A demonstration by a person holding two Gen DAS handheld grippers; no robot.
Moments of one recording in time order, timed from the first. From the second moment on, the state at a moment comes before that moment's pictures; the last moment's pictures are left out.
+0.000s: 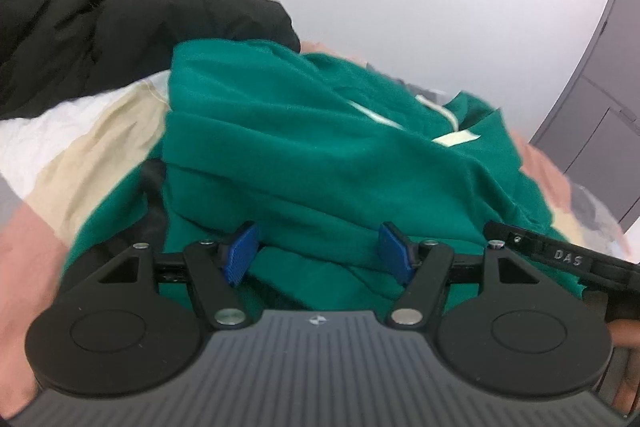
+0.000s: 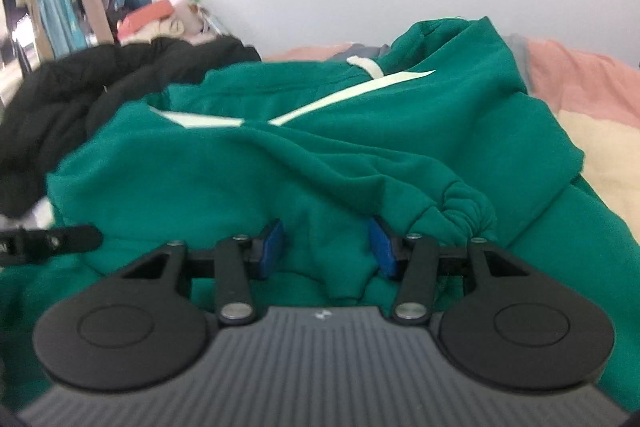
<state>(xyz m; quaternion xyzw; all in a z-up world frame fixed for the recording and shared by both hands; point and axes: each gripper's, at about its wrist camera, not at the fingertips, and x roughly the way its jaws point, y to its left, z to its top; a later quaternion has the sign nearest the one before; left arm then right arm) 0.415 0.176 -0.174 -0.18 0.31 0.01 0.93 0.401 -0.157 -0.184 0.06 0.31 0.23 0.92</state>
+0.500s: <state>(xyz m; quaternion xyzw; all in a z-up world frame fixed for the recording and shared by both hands) 0.310 0.196 -0.129 -0.19 0.35 0.03 0.92 0.331 -0.249 -0.098 0.04 0.36 0.26 0.90</state>
